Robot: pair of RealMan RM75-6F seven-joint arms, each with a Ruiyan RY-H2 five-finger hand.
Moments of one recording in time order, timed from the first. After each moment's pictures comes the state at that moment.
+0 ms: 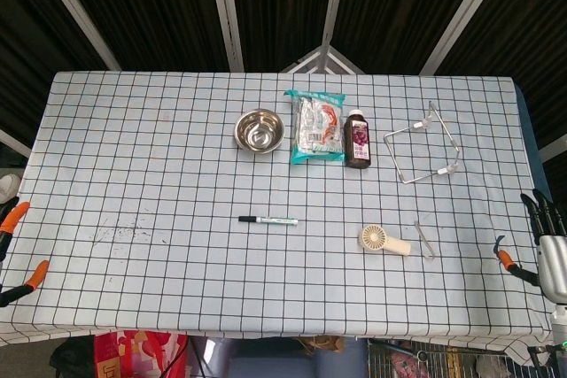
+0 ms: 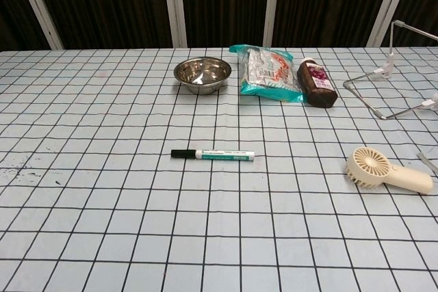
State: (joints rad) left arm 0.01 -0.92 -0.01 -1.96 1.57 1.60 0.00; right arm 0.07 -1.07 0.13 -1.60 -1.42 1.48 0.03
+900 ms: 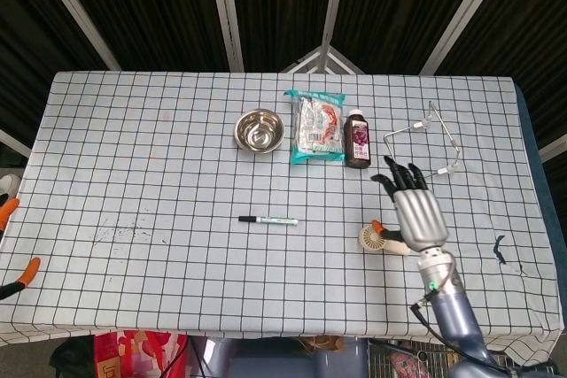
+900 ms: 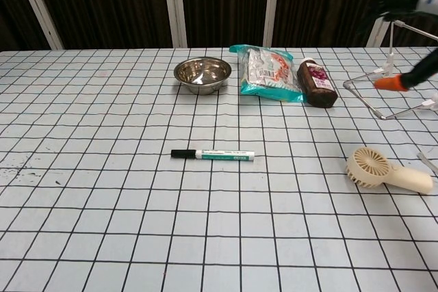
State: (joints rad) left arm 0.01 -0.90 -0.03 -1.94 1.53 1.59 -0.03; right arm 0.48 -1.32 0.30 -2.02 -1.02 1.23 -0.57
